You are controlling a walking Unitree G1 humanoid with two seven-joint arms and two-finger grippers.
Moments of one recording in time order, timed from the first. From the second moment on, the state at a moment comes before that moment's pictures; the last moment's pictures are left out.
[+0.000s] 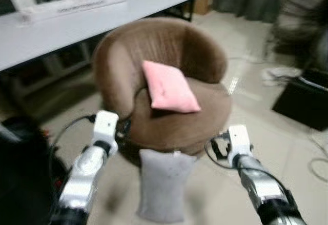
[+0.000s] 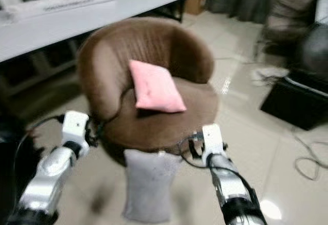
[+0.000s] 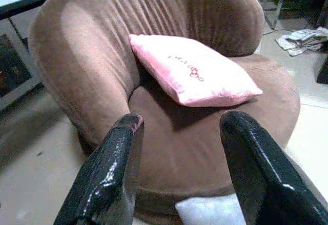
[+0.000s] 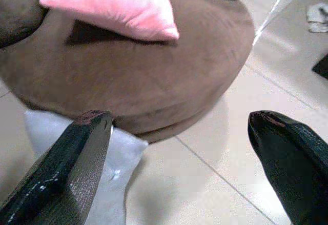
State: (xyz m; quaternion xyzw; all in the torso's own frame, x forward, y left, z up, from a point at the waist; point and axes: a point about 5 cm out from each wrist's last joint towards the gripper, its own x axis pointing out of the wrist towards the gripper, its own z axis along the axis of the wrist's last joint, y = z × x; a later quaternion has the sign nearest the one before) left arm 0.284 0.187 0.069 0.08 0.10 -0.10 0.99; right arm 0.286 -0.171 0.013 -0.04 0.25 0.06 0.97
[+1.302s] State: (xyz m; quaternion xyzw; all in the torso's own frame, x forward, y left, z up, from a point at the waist) left arm 0.285 0.194 0.068 0.10 0.10 -0.08 0.99; right arm 0.291 -0.154 0.014 -0.04 0.24 0.09 0.97
